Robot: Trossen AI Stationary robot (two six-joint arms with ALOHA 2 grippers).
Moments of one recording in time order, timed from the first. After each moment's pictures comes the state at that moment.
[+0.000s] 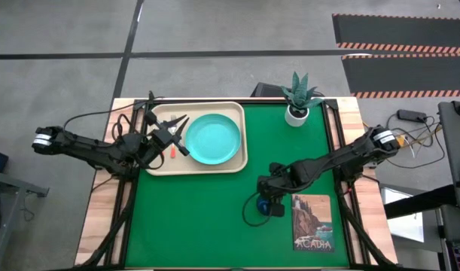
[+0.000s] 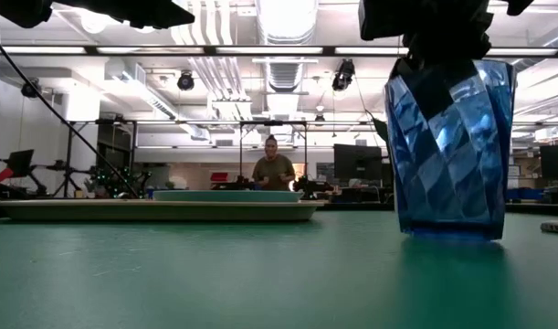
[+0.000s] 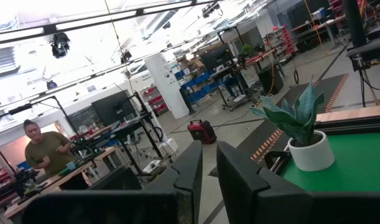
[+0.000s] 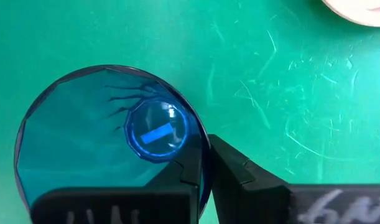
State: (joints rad) left arm -0.12 0.87 0.50 0.67 -0.88 0.65; right arm 0.32 1.63 1.21 -0.81 0.04 0.44
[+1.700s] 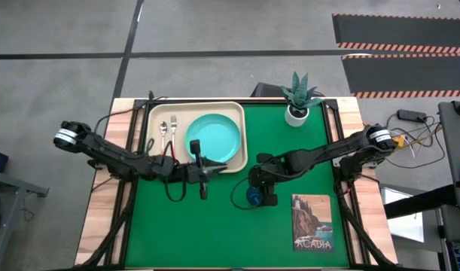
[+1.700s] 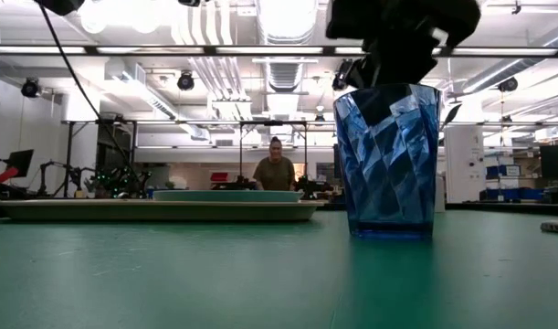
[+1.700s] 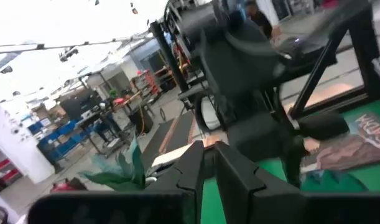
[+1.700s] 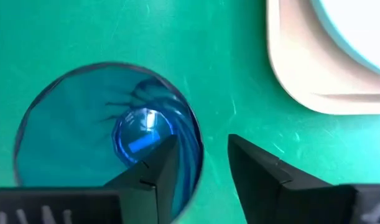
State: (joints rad) left arm -0.30 1.32 0.69 0.74 -0.45 0.51; right arm 0.20 1.65 1.23 -0.72 0.05 0.13
